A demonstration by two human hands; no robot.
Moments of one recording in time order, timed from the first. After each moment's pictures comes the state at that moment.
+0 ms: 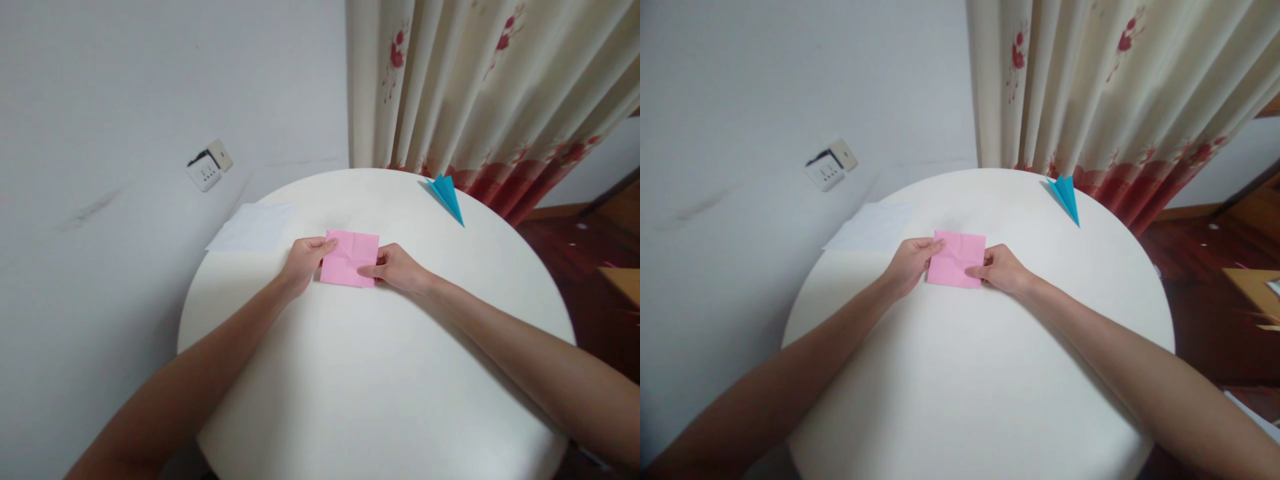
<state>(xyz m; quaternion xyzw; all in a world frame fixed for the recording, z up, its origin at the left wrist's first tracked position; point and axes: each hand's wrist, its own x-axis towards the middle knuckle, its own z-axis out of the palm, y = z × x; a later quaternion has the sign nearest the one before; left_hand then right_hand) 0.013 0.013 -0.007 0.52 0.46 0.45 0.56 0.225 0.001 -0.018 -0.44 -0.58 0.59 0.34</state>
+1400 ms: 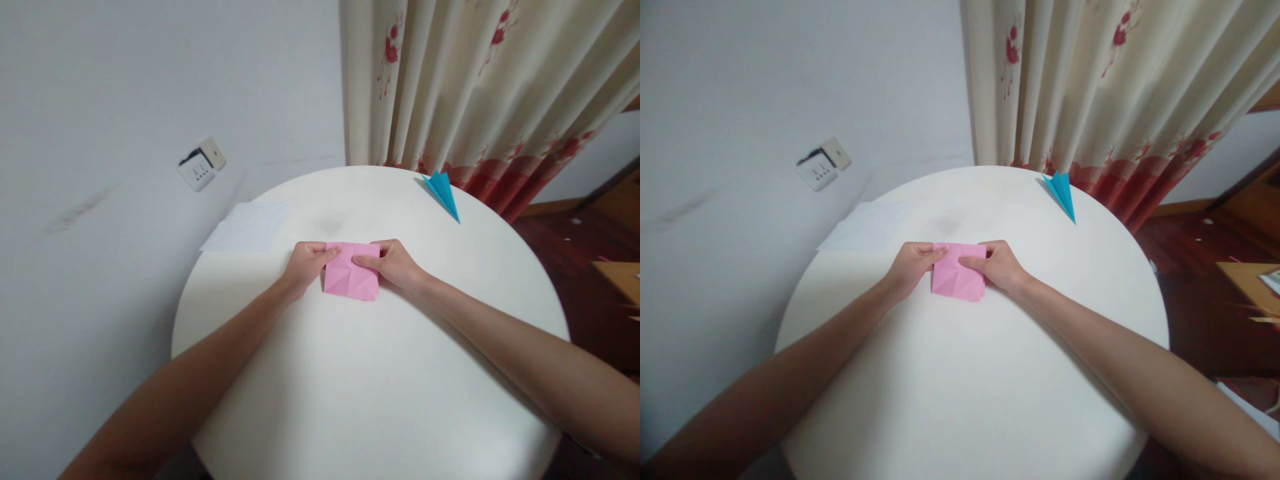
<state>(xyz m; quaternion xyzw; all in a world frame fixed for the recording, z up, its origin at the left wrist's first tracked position) 0.020 0.011 -0.017 0.55 0.48 0.43 0.53 0.222 0.003 -0.025 -0.41 -0.51 0.62 0.43</state>
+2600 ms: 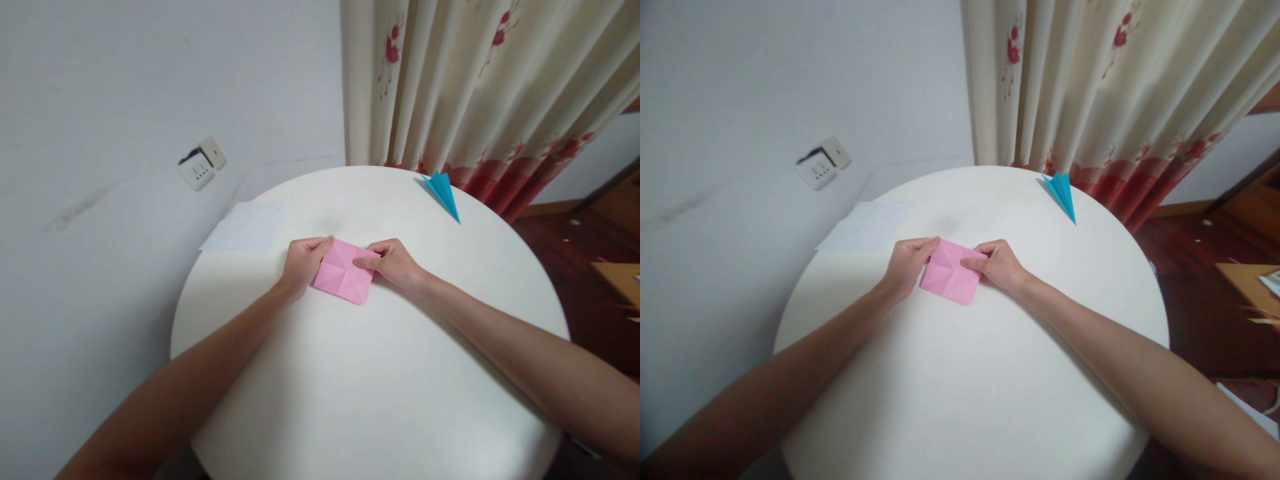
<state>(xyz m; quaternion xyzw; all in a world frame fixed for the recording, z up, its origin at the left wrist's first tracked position) 0.023 0.010 -0.012 0.55 0.50 0.50 0.45 0.224 0.005 -0.019 -0.45 -0.54 0.59 0.40</state>
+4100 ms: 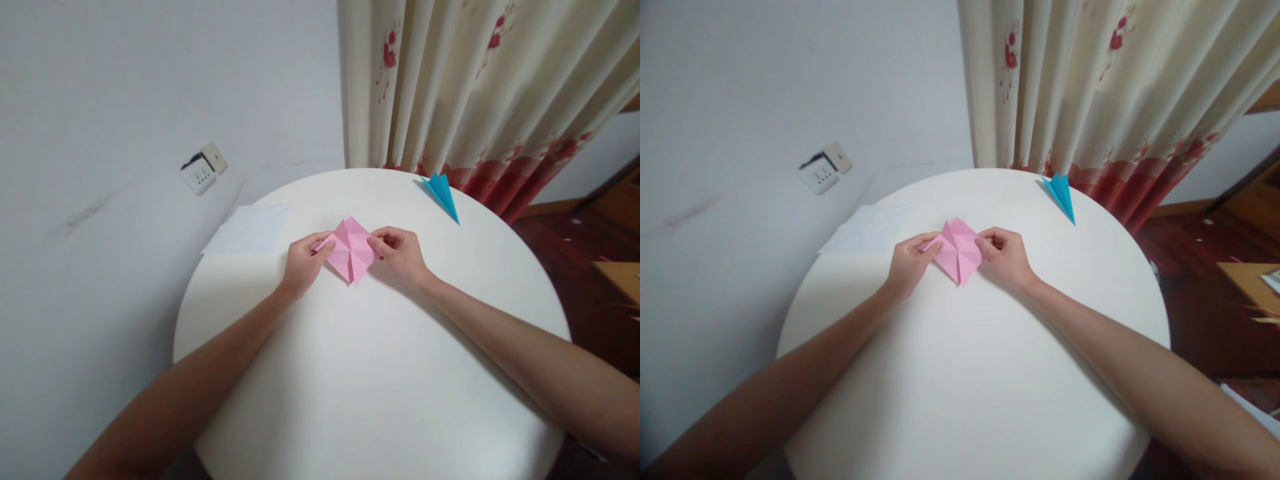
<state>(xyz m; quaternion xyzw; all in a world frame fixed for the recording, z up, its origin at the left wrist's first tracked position) 0.018 0.015 -0.015 0.61 0.46 0.51 0.38 0.230 0.017 -0.019 -0.42 -0.58 0.44 0.55</state>
